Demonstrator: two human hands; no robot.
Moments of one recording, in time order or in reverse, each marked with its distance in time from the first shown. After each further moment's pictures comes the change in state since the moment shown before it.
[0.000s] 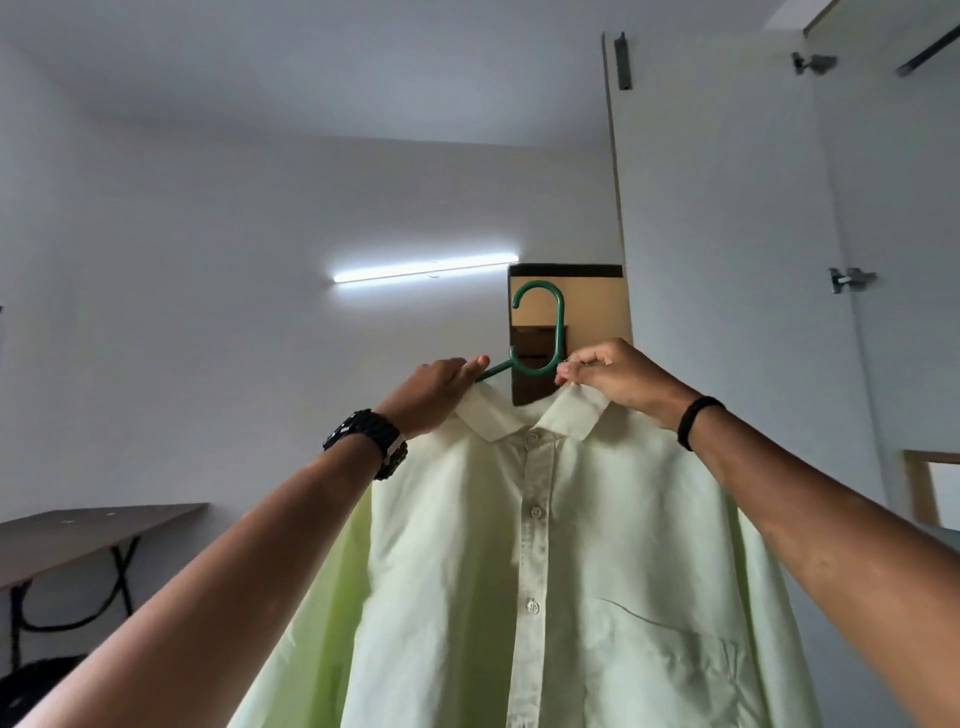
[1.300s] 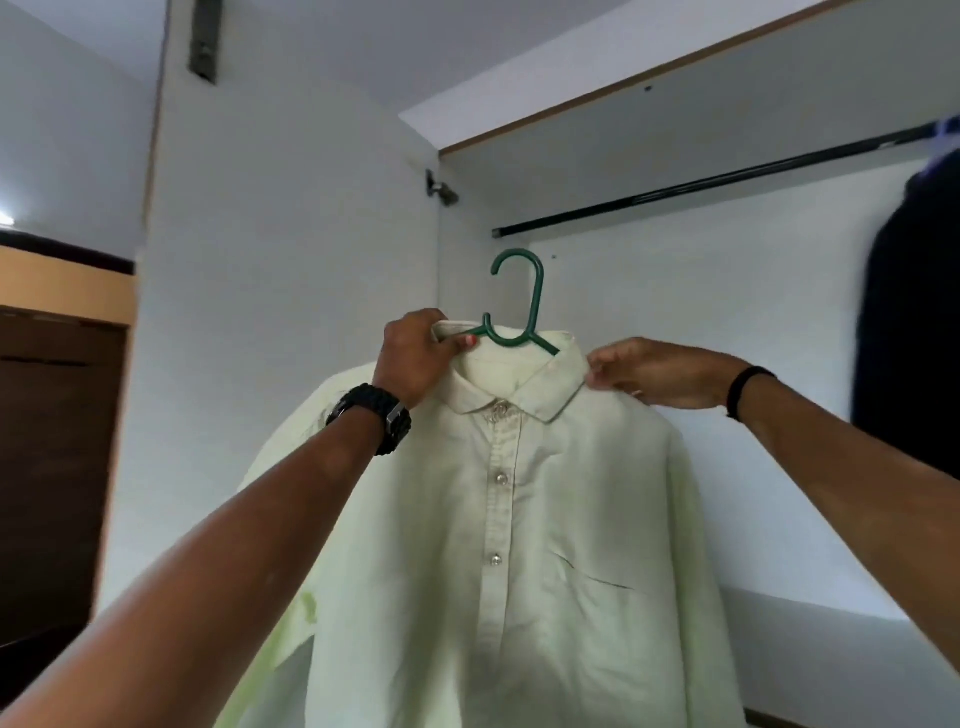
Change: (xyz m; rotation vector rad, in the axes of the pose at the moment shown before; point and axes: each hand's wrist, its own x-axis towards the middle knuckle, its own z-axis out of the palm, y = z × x) left_hand 0.530 0.383 0.199 -0.909 0.098 0.383; right_hand 0.155 0.067 -0.565 -0.287 0.123 0.700
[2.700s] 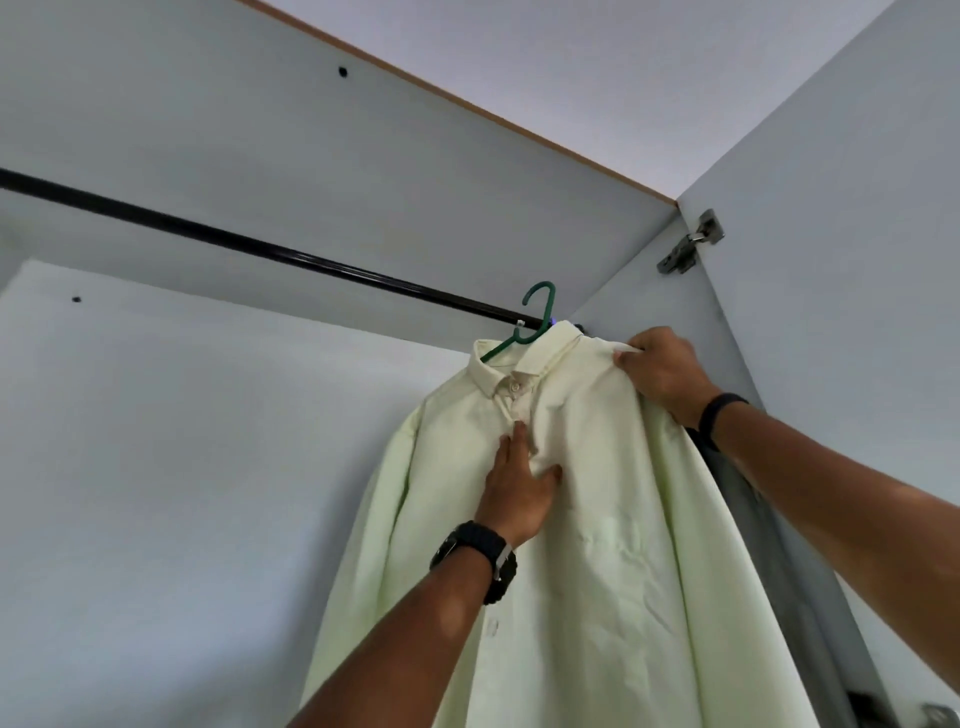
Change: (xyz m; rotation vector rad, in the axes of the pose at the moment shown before) left_hand 0.178 0.226 0.615 -1.046 -0.509 0.330; right_hand -0.007 0.112 -0.393 -1.091 1.540 0.235
